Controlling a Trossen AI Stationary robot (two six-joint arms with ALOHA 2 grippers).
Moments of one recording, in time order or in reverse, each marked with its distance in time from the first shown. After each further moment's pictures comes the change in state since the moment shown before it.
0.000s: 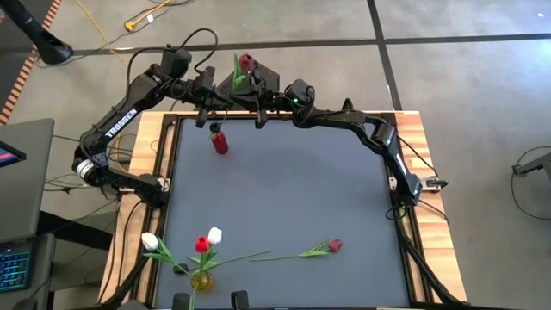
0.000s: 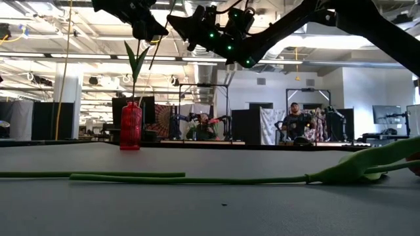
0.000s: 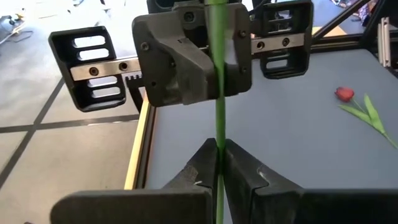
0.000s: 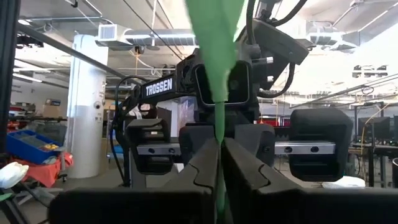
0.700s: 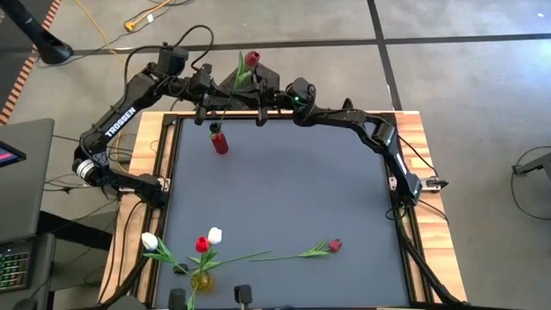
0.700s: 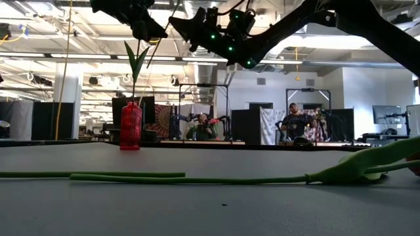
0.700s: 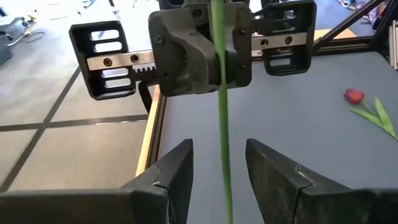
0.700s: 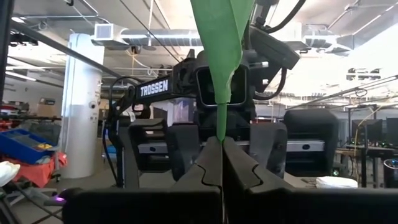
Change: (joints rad) left arm 0.041 0.000 0.001 0.010 0.009 0.004; right arm -0.020 0.000 0.000 0.006 0.000 -0.006
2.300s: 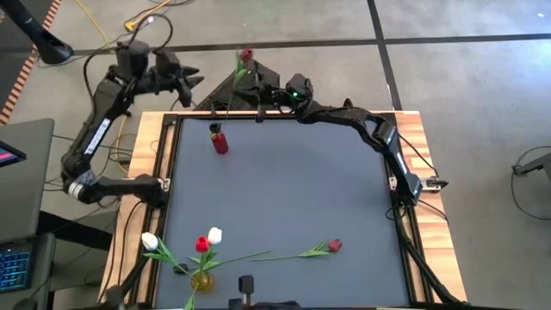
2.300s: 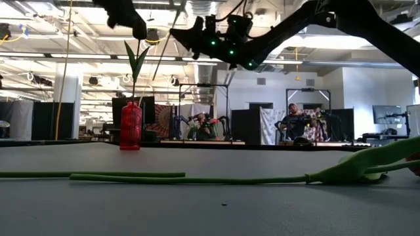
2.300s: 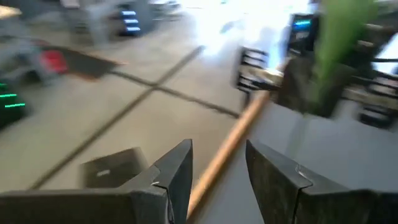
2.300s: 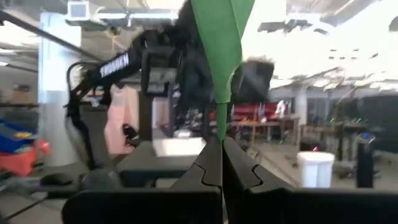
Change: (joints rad) left arm 0.149 -0.182 0.001 0.055 -0.315 -0.347; right arm -0.025 0.000 0.000 -0.109 0.019 -0.042
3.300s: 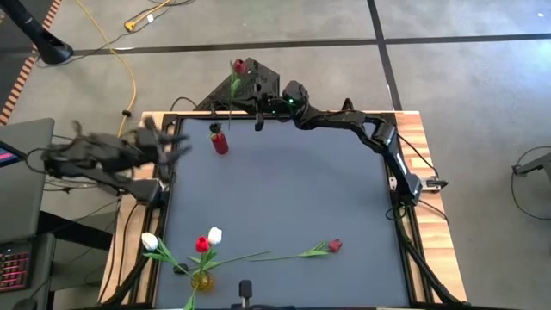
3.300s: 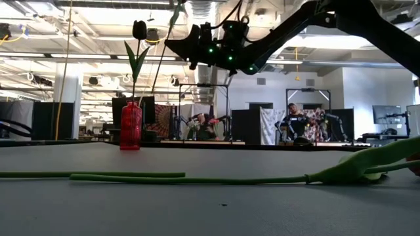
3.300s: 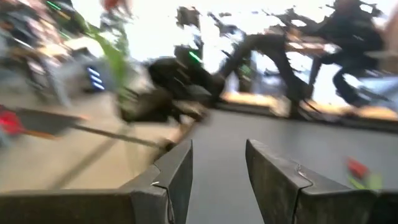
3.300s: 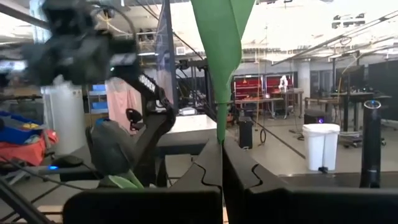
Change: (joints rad) left arm -1.335 -0.615 -0.429 0.043 -1.112 -0.334; right arm 0.023 0.000 -0.073 -0.043 0.021 -0.004
